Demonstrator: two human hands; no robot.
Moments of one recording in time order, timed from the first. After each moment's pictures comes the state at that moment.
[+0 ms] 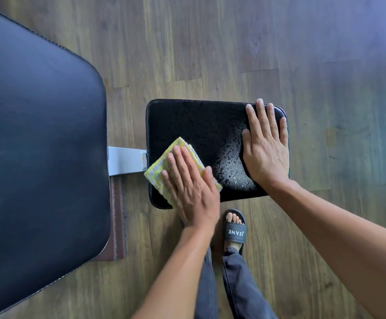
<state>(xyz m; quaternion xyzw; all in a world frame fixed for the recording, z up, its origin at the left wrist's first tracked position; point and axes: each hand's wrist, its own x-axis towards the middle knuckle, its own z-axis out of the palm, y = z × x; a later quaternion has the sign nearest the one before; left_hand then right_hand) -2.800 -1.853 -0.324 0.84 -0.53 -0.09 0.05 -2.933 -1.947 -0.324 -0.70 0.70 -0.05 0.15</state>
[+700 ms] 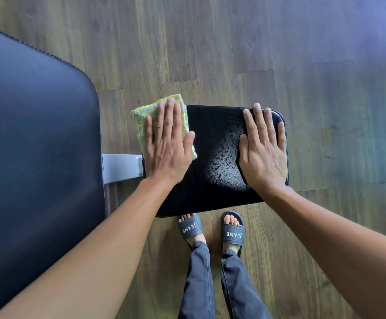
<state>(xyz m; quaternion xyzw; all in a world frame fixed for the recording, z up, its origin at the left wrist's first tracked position) -2.723 -1.952 -0.332 0.71 -0.70 -0.05 0.02 -2.929 -1.946 -0.324 -0.69 0.71 -0.04 0.14</state>
